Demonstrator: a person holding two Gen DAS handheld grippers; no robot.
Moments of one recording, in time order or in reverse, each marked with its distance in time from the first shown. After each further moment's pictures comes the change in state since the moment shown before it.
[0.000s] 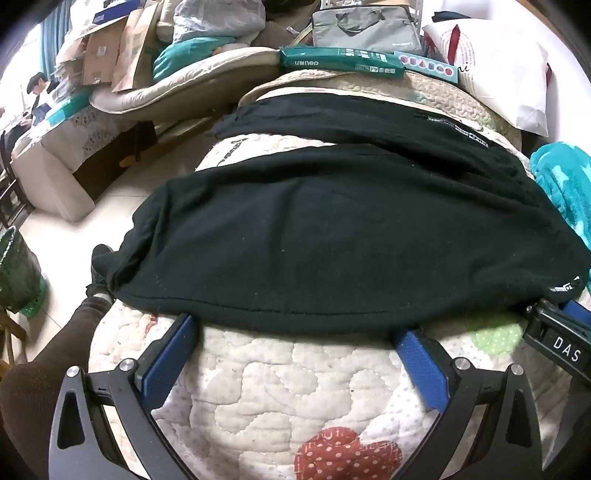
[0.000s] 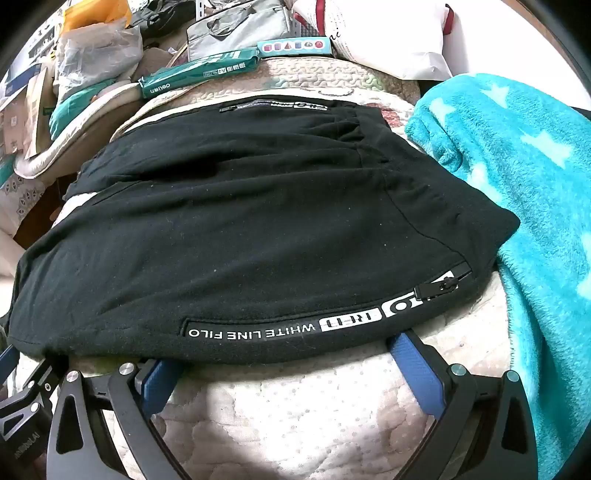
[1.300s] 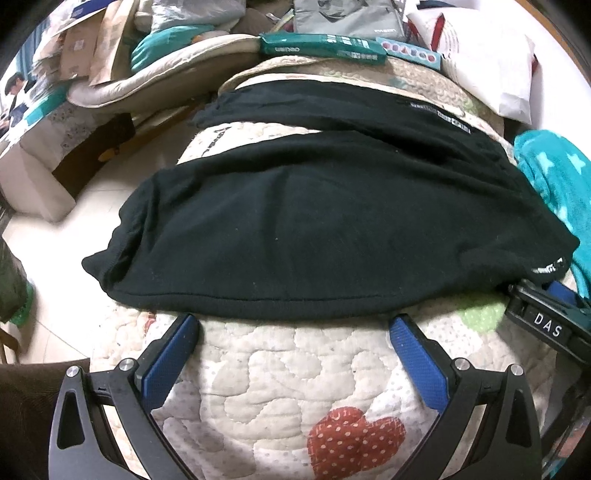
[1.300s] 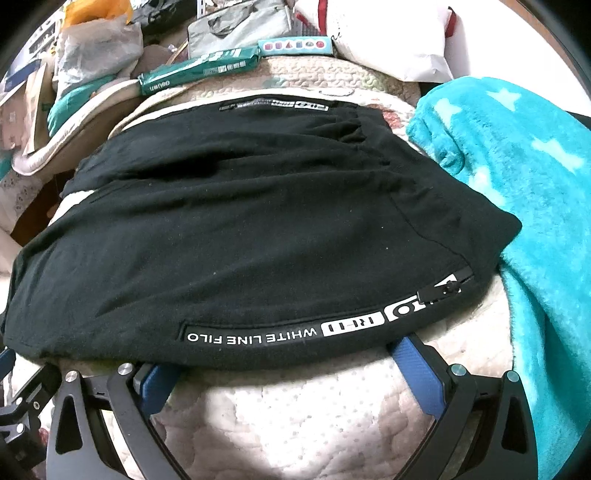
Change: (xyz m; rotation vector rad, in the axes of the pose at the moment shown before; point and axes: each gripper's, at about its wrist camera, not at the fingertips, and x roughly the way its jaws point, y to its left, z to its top) left arm -0.002 0.006 -0.002 0.048 0.066 -0.081; right arm 0.001 -0.001 0.002 0.002 0.002 0.000
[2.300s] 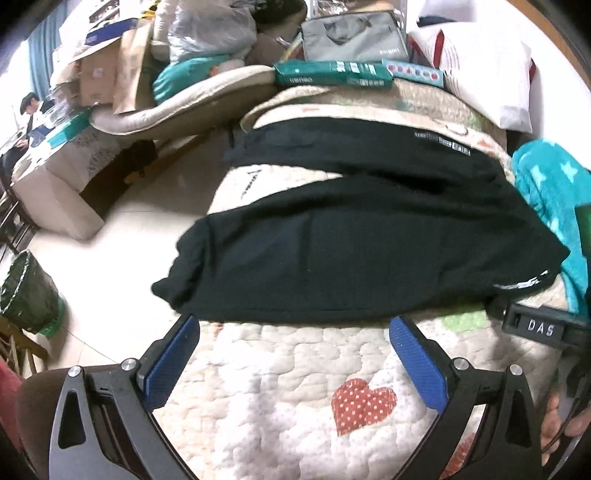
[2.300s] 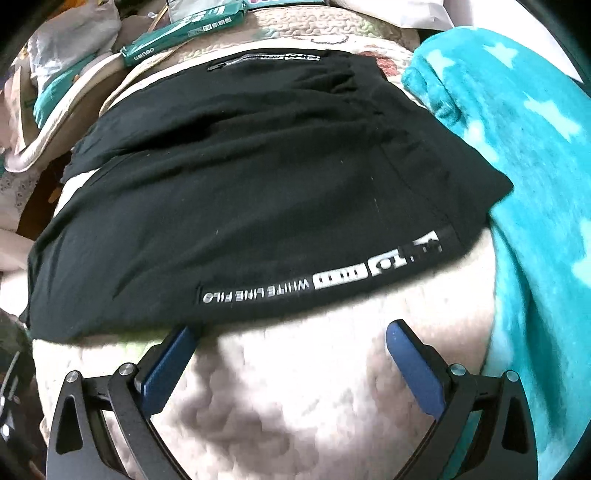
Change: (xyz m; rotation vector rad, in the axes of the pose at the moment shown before) left arm -0.067 0.008 0.010 0.010 -0.069 0.084; right arm -0.018 -0.008 0.005 0.064 0.252 0.040
